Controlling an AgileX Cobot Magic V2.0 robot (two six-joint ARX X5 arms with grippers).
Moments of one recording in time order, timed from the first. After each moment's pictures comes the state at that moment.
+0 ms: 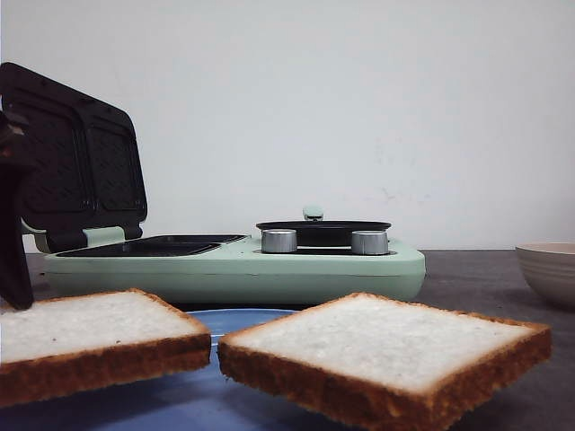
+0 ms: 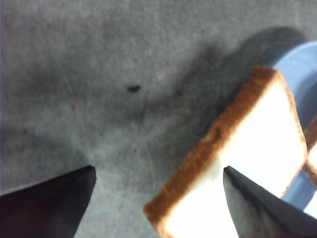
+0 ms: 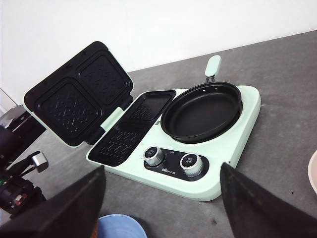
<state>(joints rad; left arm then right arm) -0.16 1.32 0.70 -0.78 0.55 -0.13 0.09 0.36 0.53 -0.37 -0.55 0.40</state>
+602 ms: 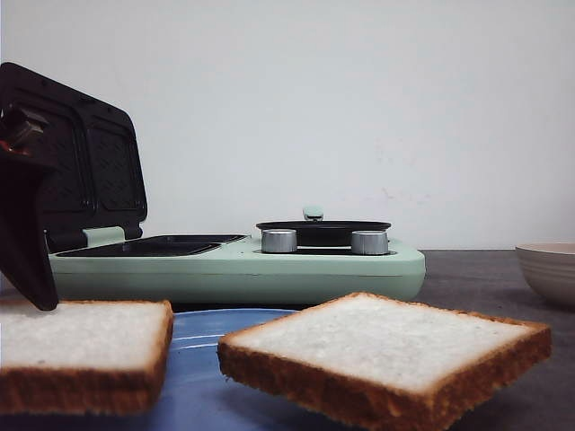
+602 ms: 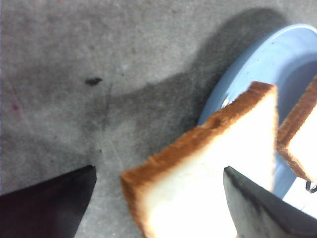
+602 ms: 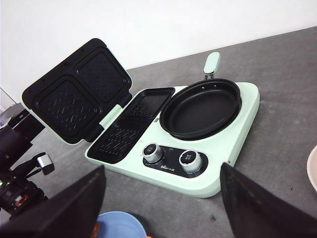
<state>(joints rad) -0.21 1.36 0.70 -0.77 0.63 -0.15 0.09 0.36 0.53 -0.38 -0.55 0.39</state>
